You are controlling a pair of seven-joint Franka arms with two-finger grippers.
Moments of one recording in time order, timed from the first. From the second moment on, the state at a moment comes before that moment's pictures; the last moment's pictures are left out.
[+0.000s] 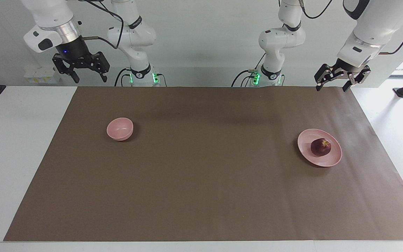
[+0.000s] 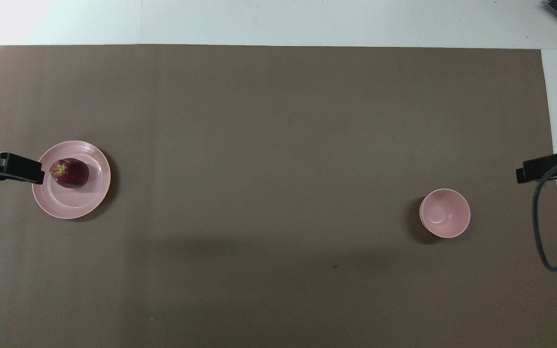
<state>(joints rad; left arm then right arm) 0.11 -0.05 -0.16 -1.56 0.01 1.50 0.05 0.06 -0.06 -0.08 -1.54 0.02 1.47 -0.03</state>
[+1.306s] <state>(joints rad) 0.12 -0.05 -0.14 -1.56 -0.03 1.51 0.02 0.06 -0.06 -0.07 -1.54 0.02 1.47 -0.03</state>
